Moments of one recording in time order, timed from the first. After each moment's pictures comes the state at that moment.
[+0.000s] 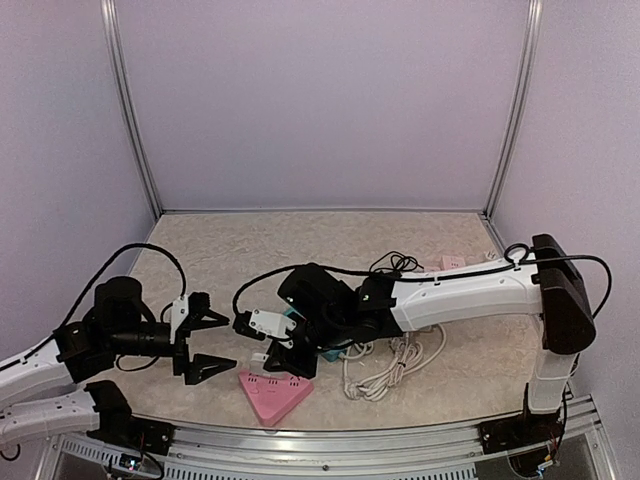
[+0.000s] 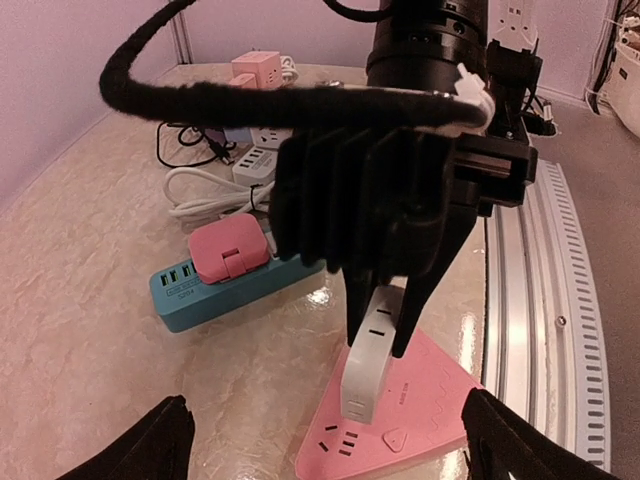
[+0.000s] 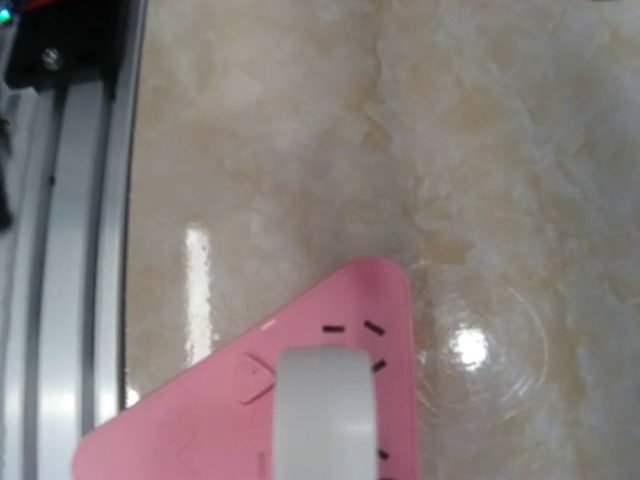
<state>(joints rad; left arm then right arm) -0.72 0.61 0.36 -0.18 0.49 0.25 1.24 1.91 1.41 -0.30 -0.23 -0.16</state>
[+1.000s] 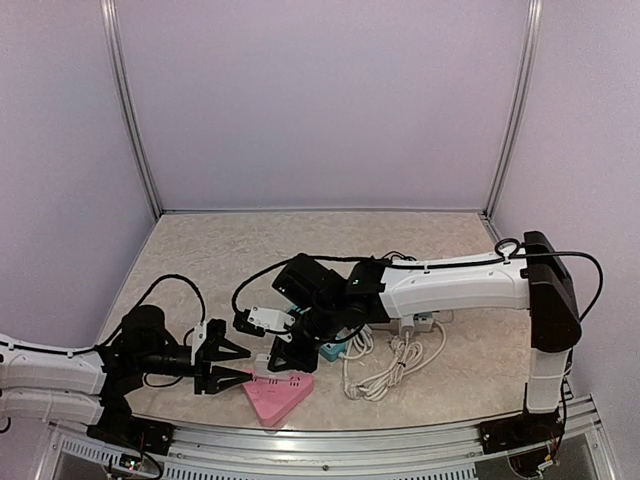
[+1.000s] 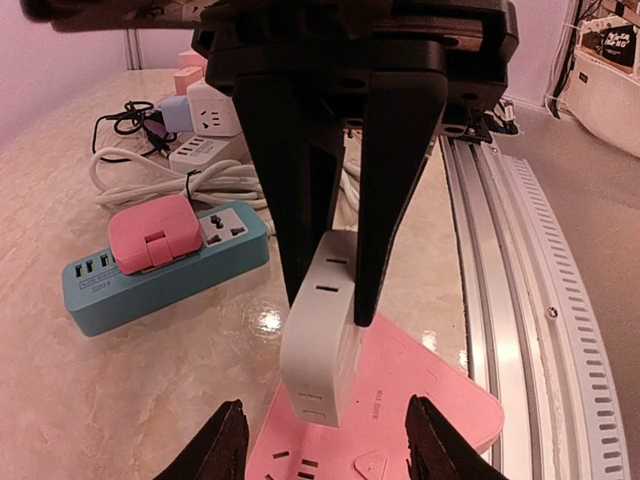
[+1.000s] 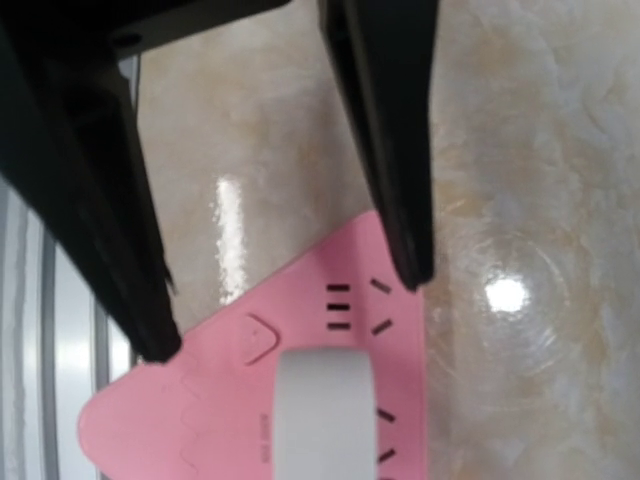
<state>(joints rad) -0.72 0.94 0.08 0.52 0.63 0.16 1.21 1.98 1.55 -0.49 -0.30 -0.17</state>
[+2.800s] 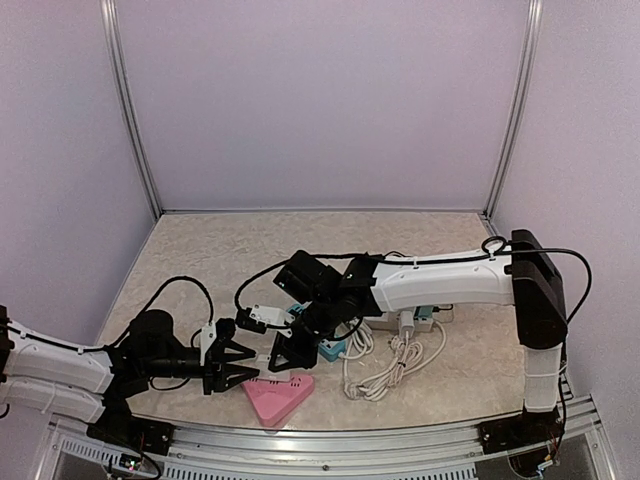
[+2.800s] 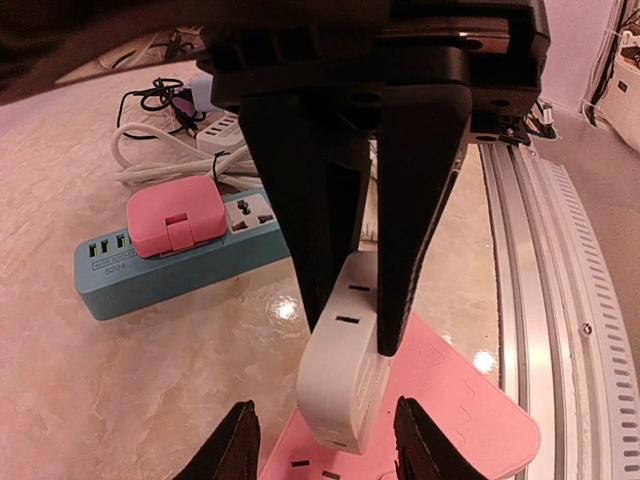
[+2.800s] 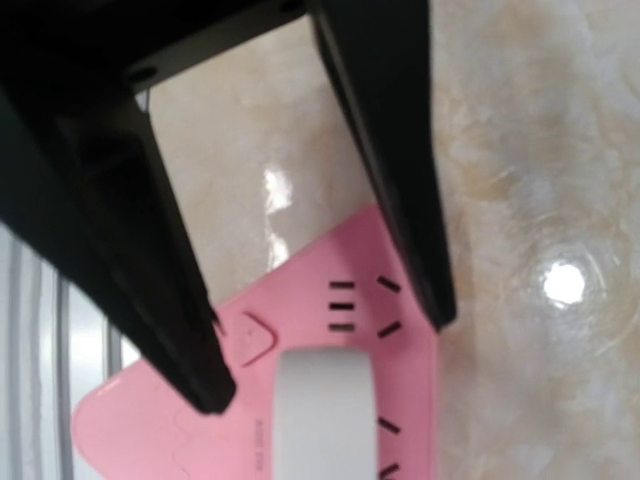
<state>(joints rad) -0.81 1.07 0.08 0.64 0.46 0.10 1.16 2.03 1.58 -0.51 -0.41 -0.16</state>
